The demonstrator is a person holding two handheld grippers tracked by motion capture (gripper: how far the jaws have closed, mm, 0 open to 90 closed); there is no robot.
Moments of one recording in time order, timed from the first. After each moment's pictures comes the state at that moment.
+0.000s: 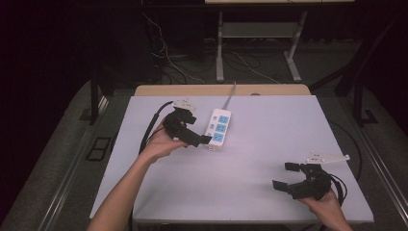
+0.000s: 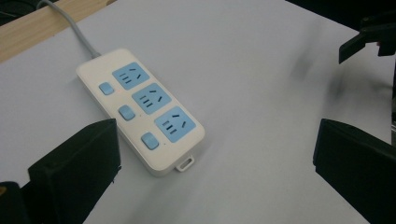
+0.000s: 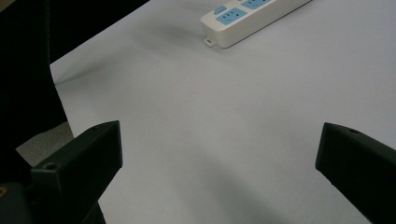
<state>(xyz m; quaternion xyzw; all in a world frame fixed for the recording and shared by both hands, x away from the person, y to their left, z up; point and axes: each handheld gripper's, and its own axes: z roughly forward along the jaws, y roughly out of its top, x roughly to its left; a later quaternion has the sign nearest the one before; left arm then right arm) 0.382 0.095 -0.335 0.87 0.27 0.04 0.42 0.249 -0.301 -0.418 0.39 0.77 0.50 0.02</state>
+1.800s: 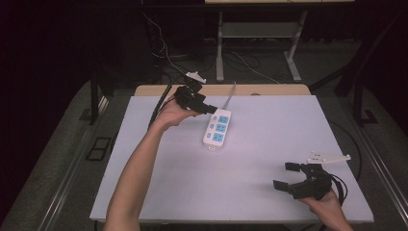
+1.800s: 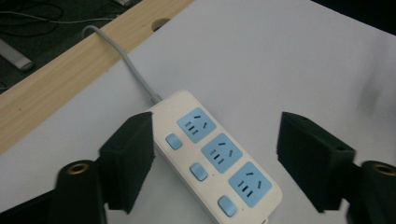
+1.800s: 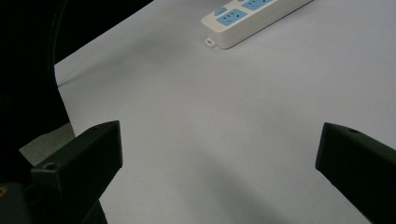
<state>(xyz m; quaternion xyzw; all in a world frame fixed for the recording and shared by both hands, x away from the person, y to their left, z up) 0.471 0.070 -0.321 0.87 0.28 0.07 0.39 0.249 -0.302 -0.418 0.39 0.77 0.51 0.02</state>
